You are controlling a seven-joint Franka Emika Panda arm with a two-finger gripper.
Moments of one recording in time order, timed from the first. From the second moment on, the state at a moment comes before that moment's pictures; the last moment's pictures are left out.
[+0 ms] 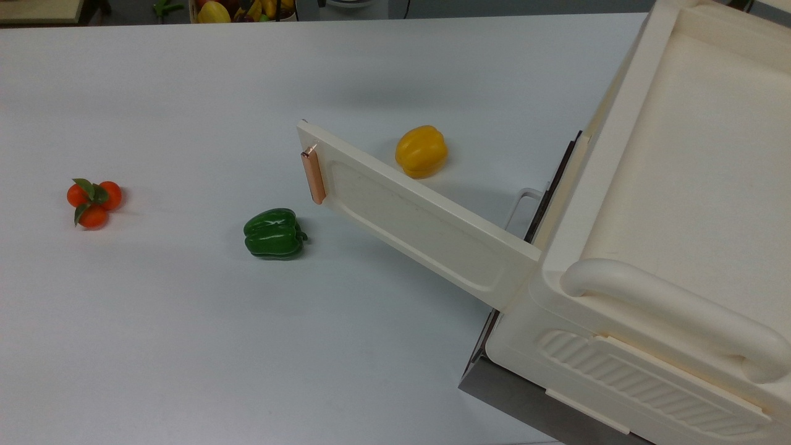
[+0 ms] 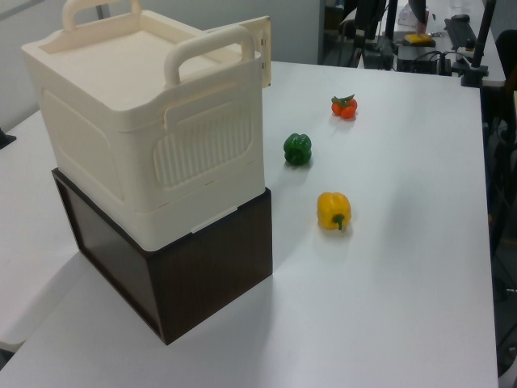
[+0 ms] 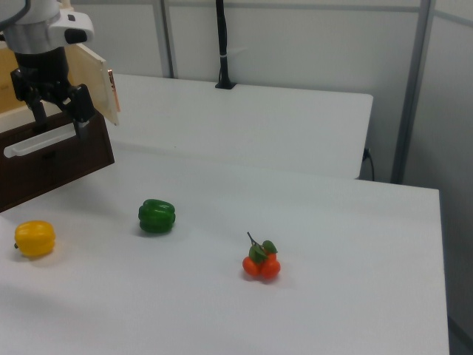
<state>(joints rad) 0.02 -0.01 -0.06 -1.58 0.12 1.67 -0.05</state>
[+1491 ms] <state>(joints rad) 0.01 -0.01 -0.08 -1.58 0.18 1.74 -0.06</state>
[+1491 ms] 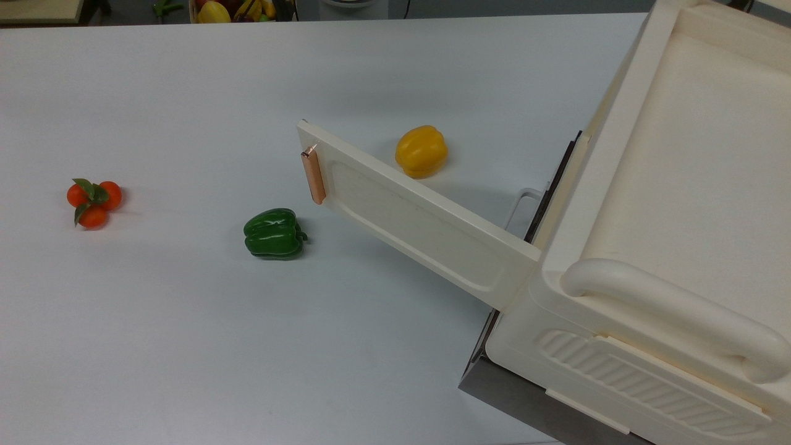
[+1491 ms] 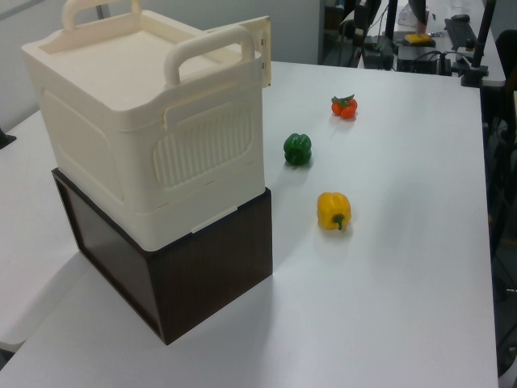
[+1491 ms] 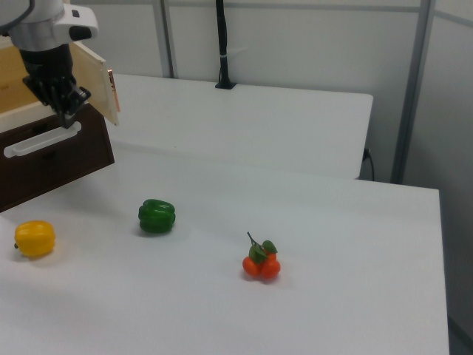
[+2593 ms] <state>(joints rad) 0.01 0.18 -0.10 -1.59 0.58 2.65 0.22</state>
